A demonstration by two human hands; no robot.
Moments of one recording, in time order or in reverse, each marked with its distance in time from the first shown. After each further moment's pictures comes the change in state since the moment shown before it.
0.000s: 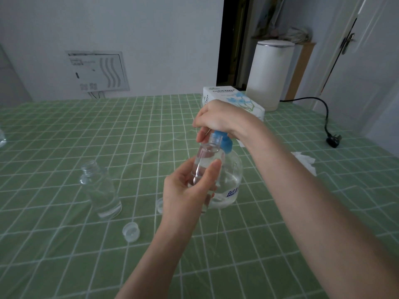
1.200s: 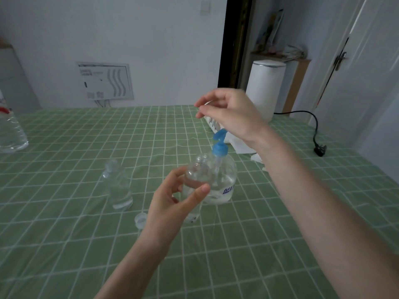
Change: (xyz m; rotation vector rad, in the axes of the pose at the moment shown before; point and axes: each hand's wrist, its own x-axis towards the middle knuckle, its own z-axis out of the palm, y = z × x) left_hand -0.035 0.006 -0.037 0.103 -0.085 0.046; right_hand -0.060 -0.006 -0.021 0.361 0.259 -0.407
